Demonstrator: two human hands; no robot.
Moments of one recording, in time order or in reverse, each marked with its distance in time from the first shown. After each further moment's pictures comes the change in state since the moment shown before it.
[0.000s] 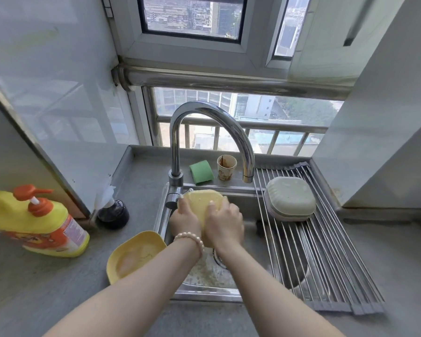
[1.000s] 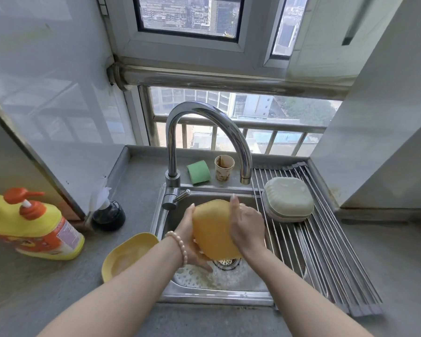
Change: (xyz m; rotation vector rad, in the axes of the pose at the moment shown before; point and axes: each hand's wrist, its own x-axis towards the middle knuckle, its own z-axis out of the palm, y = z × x) left_hand 0.018 -0.011 -0.005 -0.094 -0.626 -0.797; right_hand 0.010 0.037 -0.034 0.071 0.210 -0.373
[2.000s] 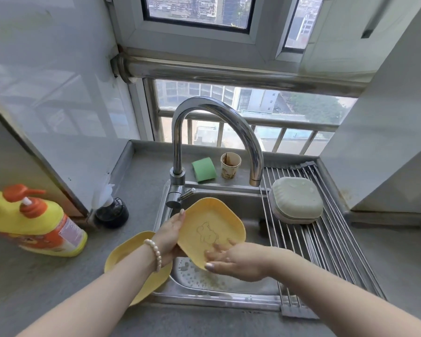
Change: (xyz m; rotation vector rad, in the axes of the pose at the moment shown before) left_hand 0.019 0.009 -0.056 0.227 -0.016 0.459; right_hand -0.007 0.006 -0.013 -0.417 -1.295 -0.334
